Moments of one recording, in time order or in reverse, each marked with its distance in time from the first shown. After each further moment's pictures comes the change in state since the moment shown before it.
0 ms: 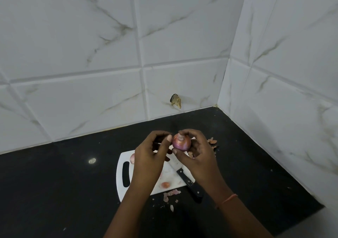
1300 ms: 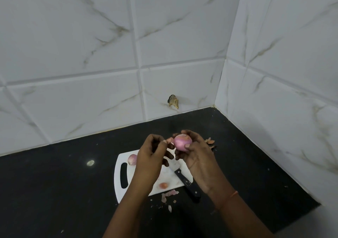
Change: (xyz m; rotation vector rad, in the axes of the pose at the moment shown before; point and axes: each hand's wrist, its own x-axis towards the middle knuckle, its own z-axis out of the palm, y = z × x) left_hand -0.003 0.007 0.005 -0.166 -0.073 -0.248; right_hand 0.005 -0.008 -0.004 0.786 -0.008 0.410
